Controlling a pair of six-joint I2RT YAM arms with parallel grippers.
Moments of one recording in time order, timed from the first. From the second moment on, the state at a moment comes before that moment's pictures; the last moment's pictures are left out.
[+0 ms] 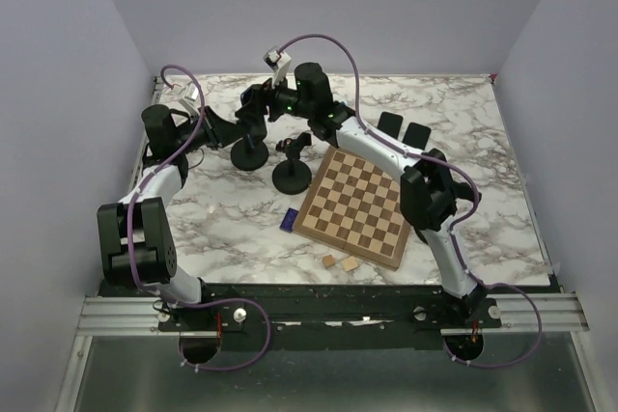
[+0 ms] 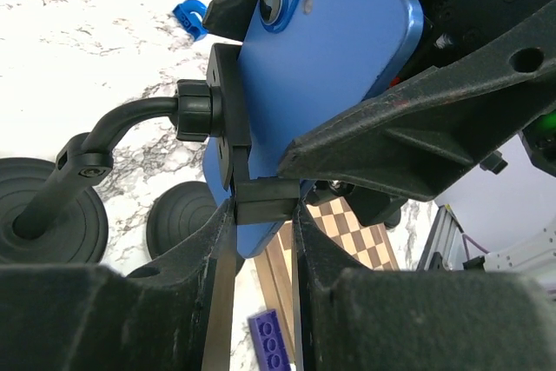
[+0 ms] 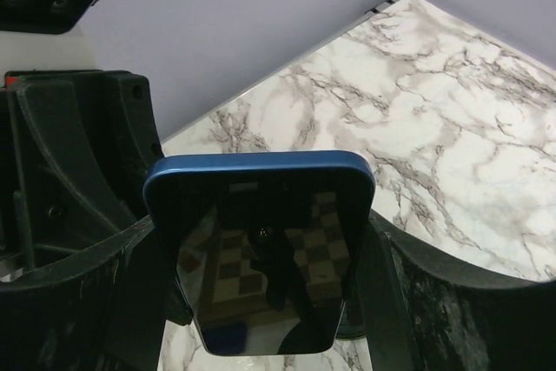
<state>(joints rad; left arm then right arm) 0.16 1.53 0.88 0.49 1.03 -0.61 0.74 2.26 2.04 0.11 -0.40 0.22</state>
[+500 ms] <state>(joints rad) 0.16 1.51 0.94 0.29 1.05 -0.56 0.73 2.21 1.92 0.24 -0.43 0.36</state>
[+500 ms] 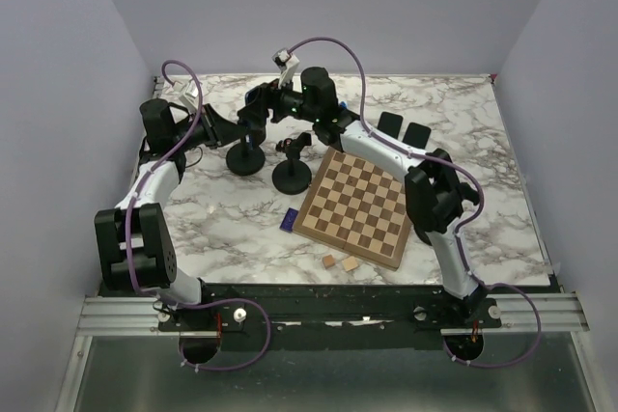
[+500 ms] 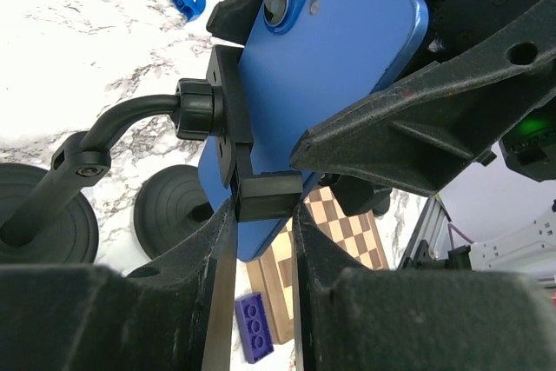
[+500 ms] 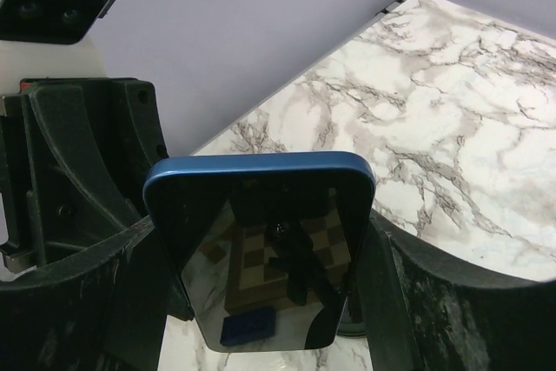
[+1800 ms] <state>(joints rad) 0.17 1.27 0.94 0.01 0.86 -0.44 0.83 1.98 1.97 0.00 -0.17 0.21</state>
